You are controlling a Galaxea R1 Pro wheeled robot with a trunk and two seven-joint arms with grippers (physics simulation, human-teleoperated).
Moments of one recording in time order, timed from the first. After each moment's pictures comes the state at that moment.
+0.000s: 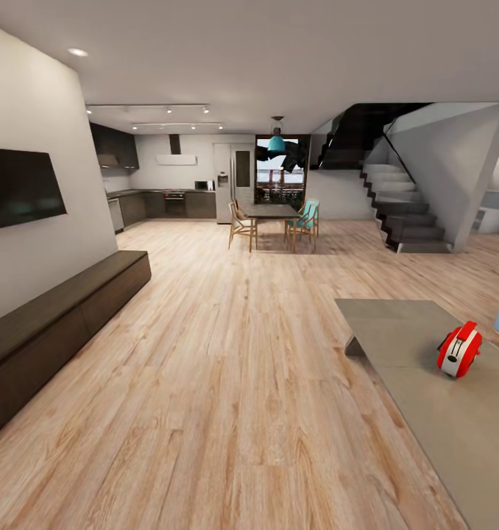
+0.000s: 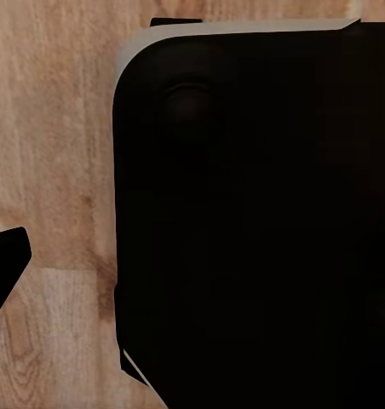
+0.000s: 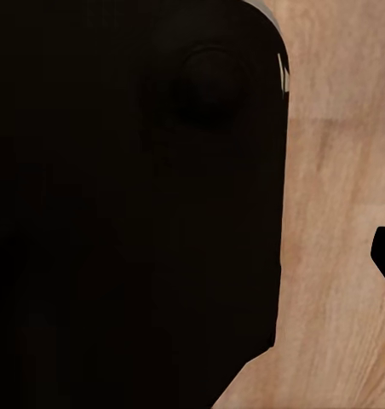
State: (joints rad) left arm 0.00 0.01 0.01 -0.04 0.02 -0.04 0.00; right arm 0.00 0.00 -0.01 0.00 -0.02 -0.04 0.00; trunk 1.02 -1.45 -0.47
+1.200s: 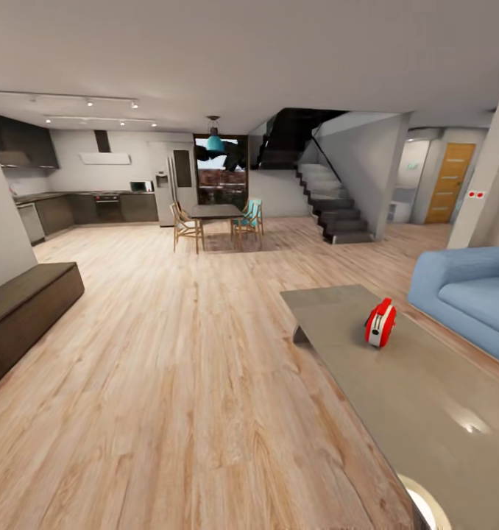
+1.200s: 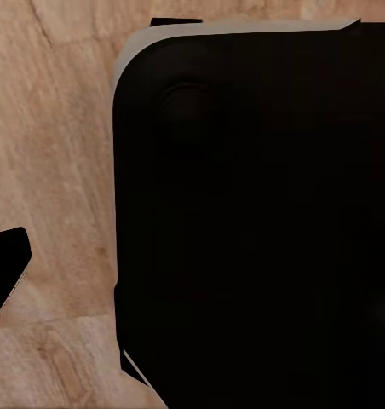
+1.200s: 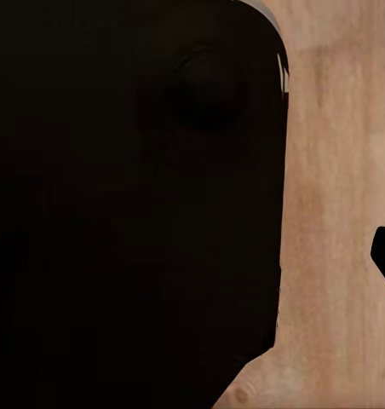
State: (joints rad) left arm 0.00 0.01 0.01 -0.04 0.02 -0.04 0.00; right arm 0.00 0.00 -0.01 0.00 -0.02 -0.04 0.00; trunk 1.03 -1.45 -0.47
